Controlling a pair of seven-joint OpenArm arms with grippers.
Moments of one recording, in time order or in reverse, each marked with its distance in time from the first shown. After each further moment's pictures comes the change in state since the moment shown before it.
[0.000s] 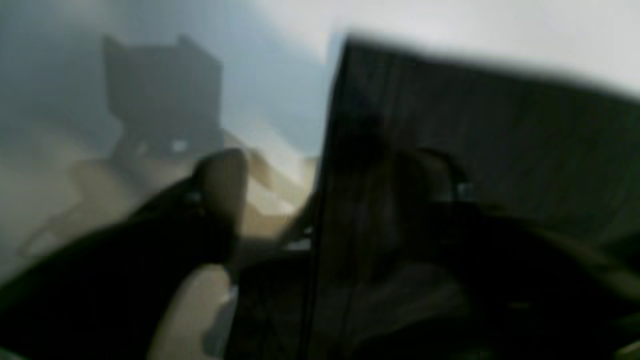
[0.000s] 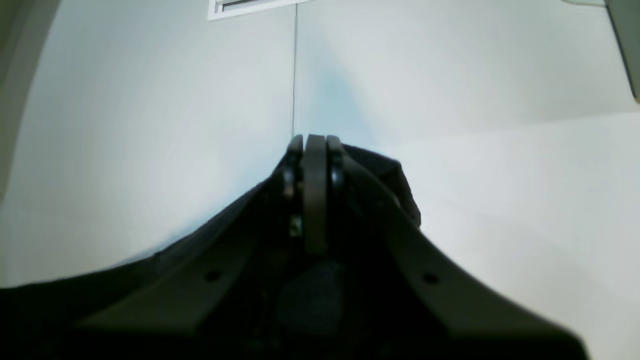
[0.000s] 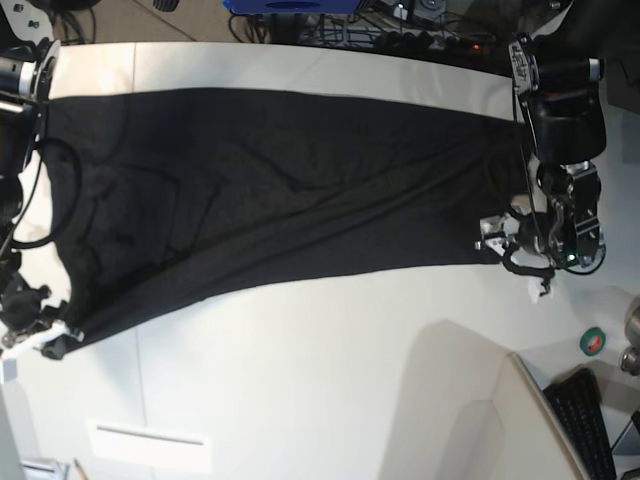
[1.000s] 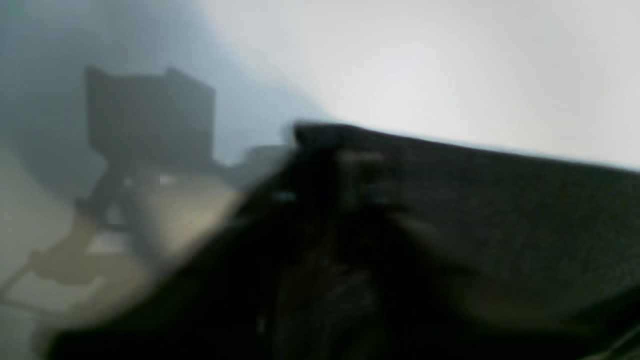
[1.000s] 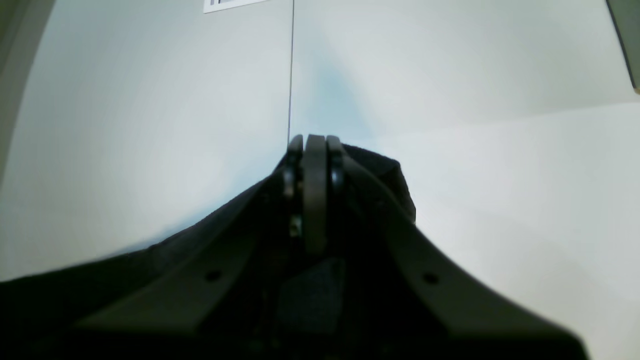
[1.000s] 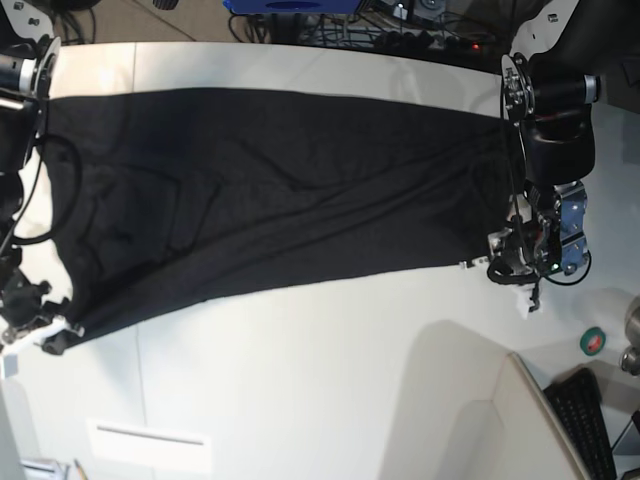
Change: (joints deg) left arm -4.8 1.8 0.5 -11.0 0.6 0.0 -12.8; right arm -0.6 0.0 0.0 0.0 -0.2 0.0 0.0
